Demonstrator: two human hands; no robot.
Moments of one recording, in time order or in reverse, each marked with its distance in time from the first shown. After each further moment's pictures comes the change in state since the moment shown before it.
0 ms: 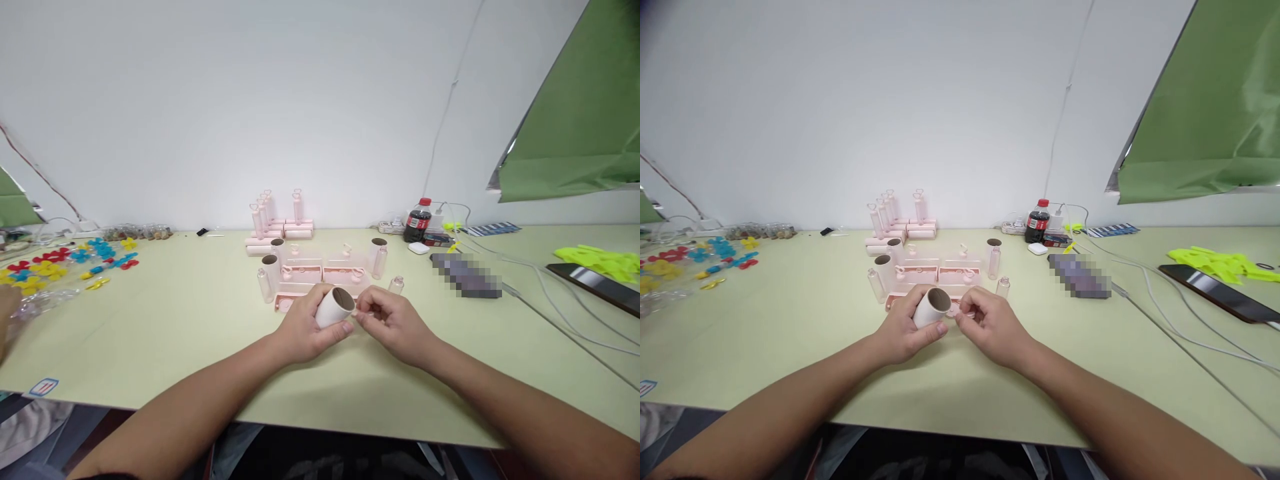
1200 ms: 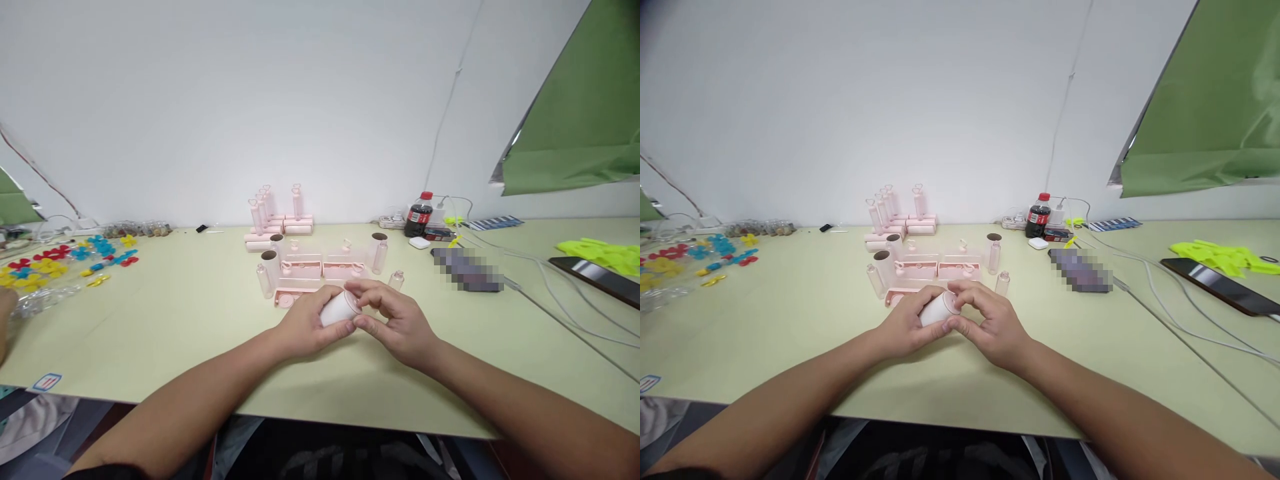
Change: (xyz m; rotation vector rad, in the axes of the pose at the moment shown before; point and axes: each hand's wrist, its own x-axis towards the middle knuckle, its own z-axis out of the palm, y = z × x) left_hand 0.002 -0.001 0.002 0.012 -0.148 -0.088; right_hand -0.007 -0.001 0.002 -0.009 0.112 -0.268
